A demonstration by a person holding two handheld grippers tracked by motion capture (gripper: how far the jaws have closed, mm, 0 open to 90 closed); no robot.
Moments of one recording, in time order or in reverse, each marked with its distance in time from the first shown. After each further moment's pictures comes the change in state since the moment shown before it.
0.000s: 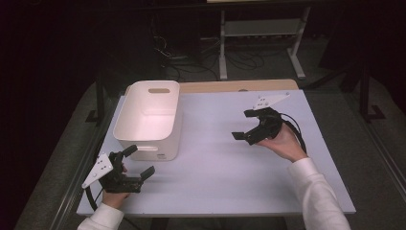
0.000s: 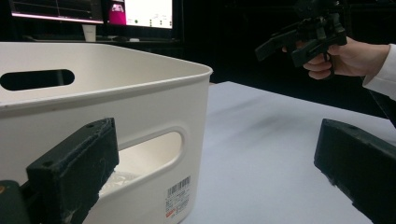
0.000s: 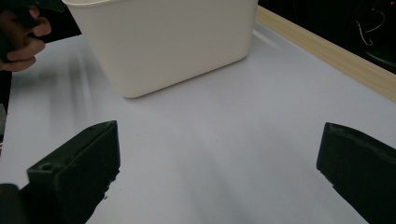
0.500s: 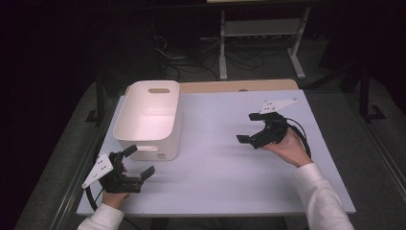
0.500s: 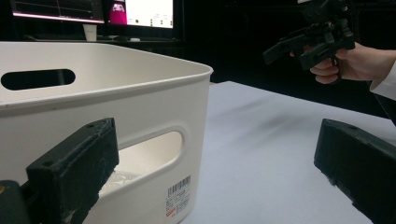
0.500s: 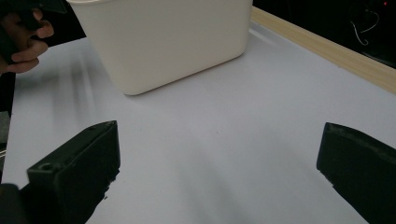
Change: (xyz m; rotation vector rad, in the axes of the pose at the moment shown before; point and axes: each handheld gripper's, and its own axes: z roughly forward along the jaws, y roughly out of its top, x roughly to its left) left arm 0.000 0.000 -0.001 0.008 0.004 0.007; right arm 0.000 -0.016 -0.010 -0.027 -0.005 0.022
